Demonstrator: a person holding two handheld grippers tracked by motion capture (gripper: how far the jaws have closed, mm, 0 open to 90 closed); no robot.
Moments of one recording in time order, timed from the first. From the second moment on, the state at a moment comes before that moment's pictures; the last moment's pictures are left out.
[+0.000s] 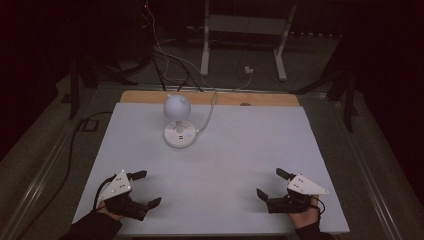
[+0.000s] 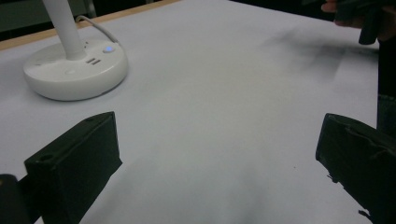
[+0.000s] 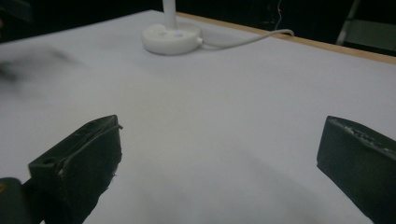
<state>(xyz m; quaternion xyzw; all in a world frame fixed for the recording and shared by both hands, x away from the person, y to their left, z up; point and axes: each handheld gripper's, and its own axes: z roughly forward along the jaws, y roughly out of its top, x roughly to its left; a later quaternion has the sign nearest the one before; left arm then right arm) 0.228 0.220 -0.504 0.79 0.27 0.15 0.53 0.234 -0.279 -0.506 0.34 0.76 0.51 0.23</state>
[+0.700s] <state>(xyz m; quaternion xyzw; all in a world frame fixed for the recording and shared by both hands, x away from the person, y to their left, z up) 0.227 0.219 -0.502 0.80 0.26 0.15 0.52 0.230 -0.277 -0.501 0.33 0.75 0.52 0.25</state>
